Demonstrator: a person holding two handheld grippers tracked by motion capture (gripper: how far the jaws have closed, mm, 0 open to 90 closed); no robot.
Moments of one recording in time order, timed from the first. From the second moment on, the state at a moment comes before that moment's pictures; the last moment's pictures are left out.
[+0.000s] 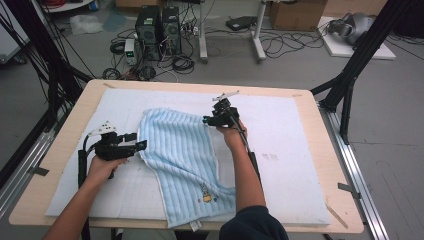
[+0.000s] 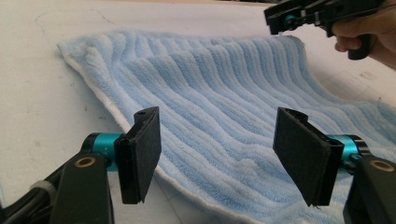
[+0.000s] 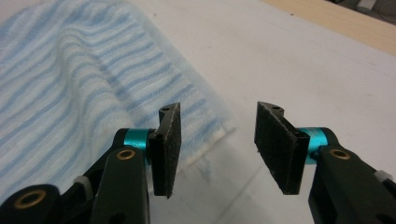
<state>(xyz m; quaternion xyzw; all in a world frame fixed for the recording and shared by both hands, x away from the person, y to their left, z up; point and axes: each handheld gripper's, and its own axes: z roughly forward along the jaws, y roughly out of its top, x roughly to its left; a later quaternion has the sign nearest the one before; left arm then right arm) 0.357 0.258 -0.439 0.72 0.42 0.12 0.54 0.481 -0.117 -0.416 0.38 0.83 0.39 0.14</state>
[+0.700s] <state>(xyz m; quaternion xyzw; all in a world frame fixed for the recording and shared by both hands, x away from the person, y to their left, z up) 0.357 0.252 -0.442 0.73 0.42 0.12 0.53 0.506 -0.087 -0.426 0.40 0.84 0.24 0.27</state>
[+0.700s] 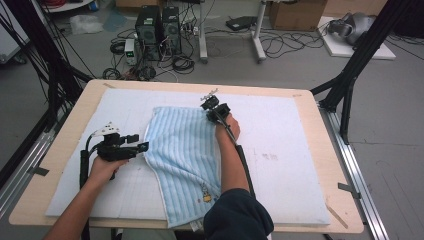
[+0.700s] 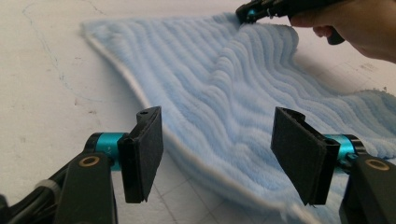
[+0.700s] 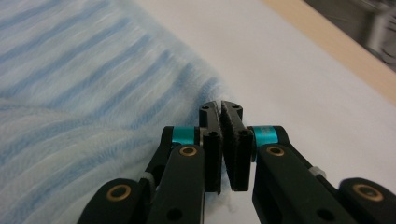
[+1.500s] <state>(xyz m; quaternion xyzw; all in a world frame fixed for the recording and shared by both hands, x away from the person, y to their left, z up) 0.355 0.240 -0.442 0.74 0.40 0.10 0.53 0.484 -0.133 -0.386 0.46 0.78 0.33 0.26</state>
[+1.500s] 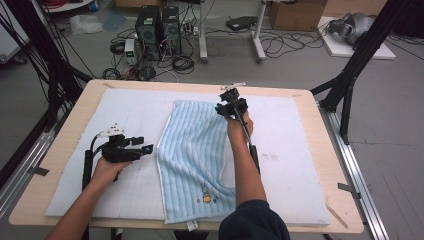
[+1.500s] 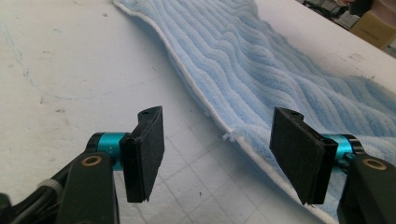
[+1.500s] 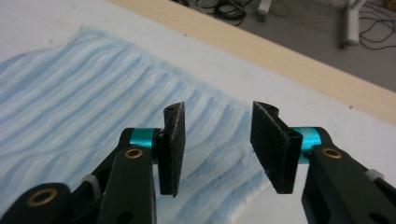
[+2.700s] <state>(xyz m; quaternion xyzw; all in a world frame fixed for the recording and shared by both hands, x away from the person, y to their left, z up) 0.356 0.226 -0.445 0.76 0.40 0.10 0.51 0.446 -0.169 -0.412 0.49 0.77 0.34 0.23</state>
